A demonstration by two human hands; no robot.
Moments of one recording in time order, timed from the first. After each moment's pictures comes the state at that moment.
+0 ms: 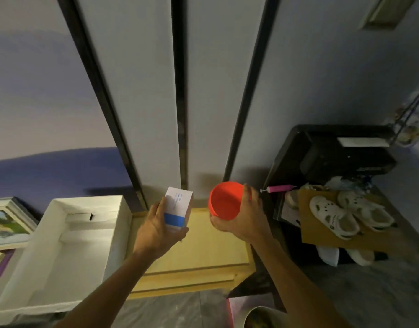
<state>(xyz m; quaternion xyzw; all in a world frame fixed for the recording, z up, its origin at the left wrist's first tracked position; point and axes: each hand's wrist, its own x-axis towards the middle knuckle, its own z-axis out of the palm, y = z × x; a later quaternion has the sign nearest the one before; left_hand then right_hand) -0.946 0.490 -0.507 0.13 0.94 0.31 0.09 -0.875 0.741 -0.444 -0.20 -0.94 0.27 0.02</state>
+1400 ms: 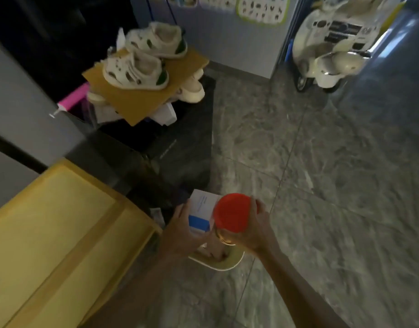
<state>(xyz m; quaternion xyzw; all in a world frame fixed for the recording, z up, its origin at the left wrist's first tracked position) -0.695 0.714 -0.722 0.51 0.76 0.17 0.36 -0.485 0.773 -0.720 -0.65 -0.67 0.36 0.08</state>
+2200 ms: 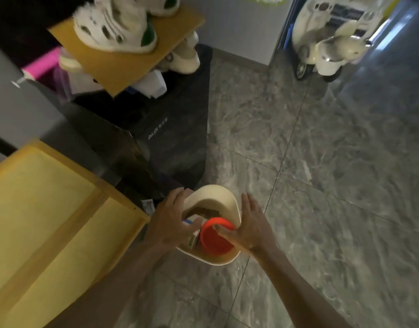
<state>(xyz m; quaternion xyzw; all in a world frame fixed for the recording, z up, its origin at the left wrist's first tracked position) -0.710 0.722 -0.774 0.62 0.73 0.15 0.25 -0.480 0.766 -0.773 -0.62 -0.73 0.28 -0.01</state>
